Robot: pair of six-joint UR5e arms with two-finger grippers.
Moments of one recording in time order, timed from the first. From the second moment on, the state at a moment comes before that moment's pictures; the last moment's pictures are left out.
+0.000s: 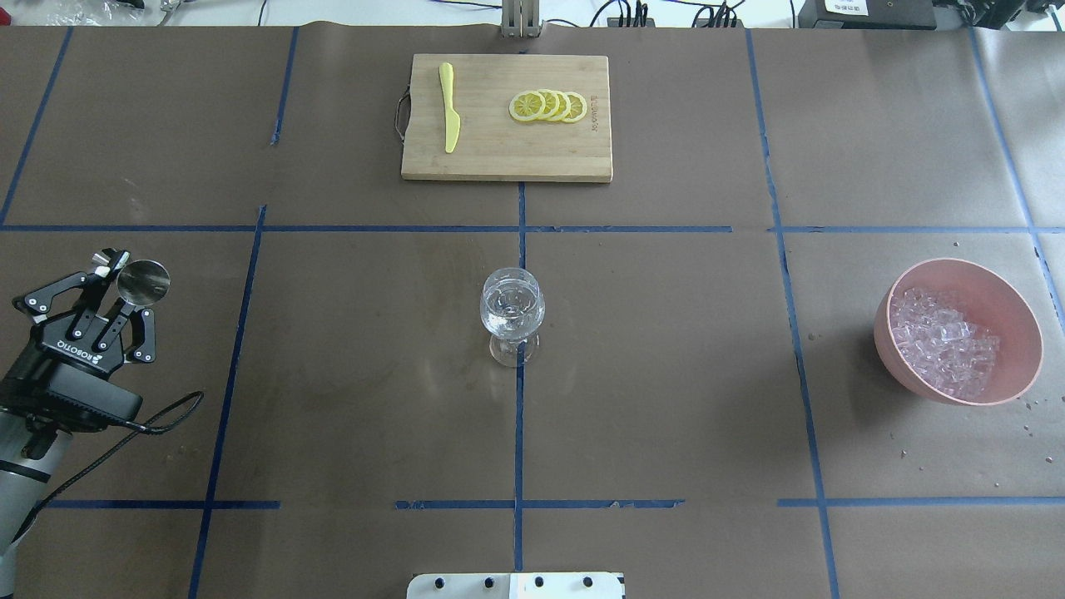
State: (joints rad) left arm -0.19 -1.40 -1.77 -3.22 -0.45 0.28; right arm 1.44 -1.57 1.64 -1.45 2.40 0.08
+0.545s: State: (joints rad) left arm -0.20 -1.39 -1.76 -3.29 -0.48 -0.16; right arm 1.44 -1.57 1.65 -1.45 2.40 0.08
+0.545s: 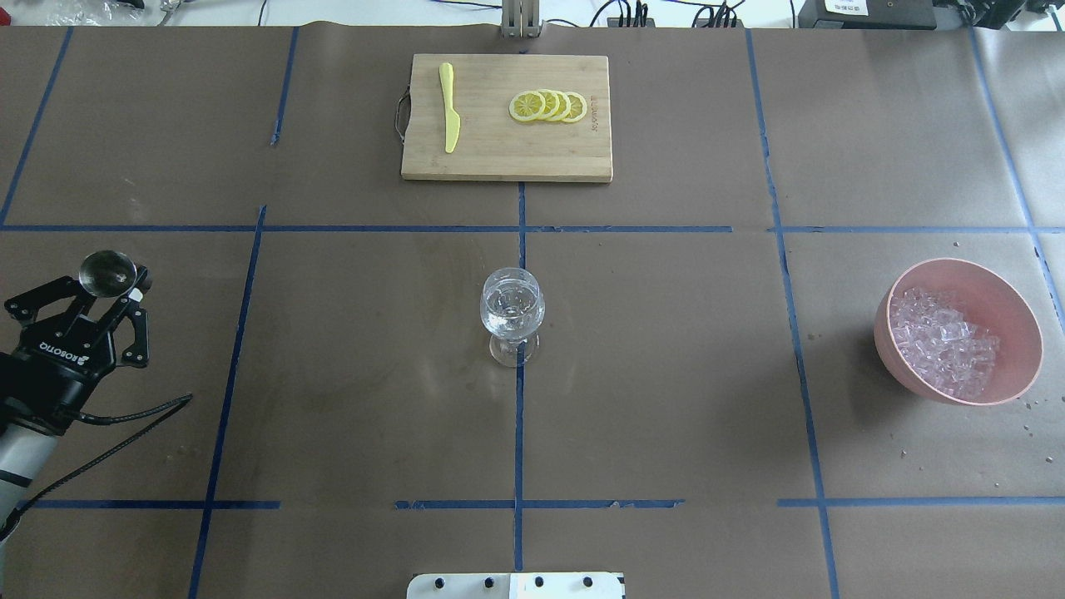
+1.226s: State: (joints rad) left arm -0.19 -1.33 -1.73 -3.30 -0.50 -0.46; right arm 1.44 -1.57 1.66 -1.45 2.40 0.08
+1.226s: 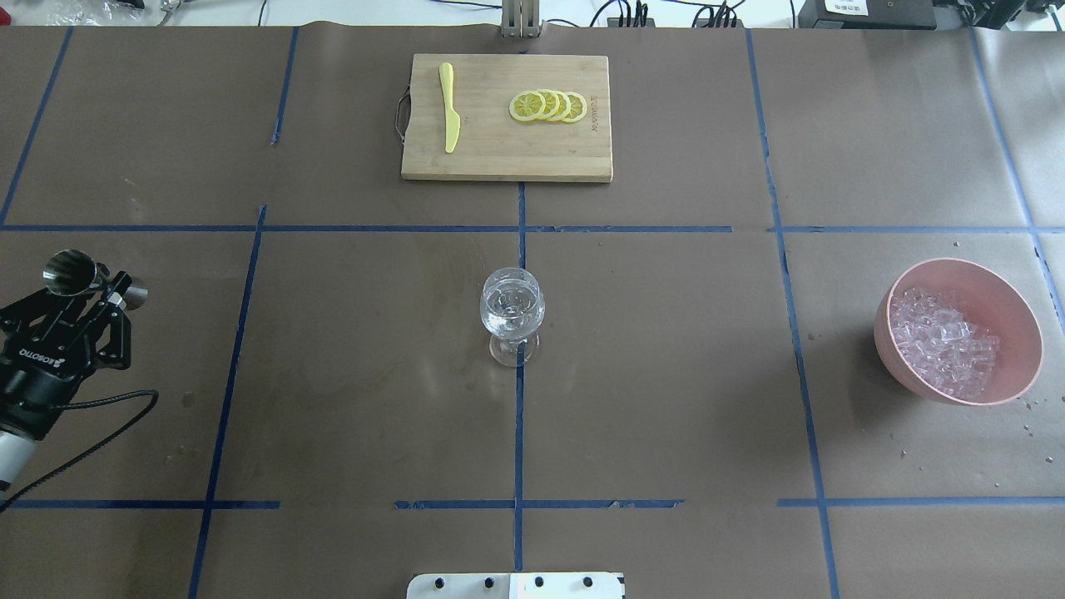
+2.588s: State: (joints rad) left arm -0.14 -1.30 -1.54 -3.30 -0.54 -0.77; right arm 1.44 -1.57 1.66 -1.45 2.40 0.08
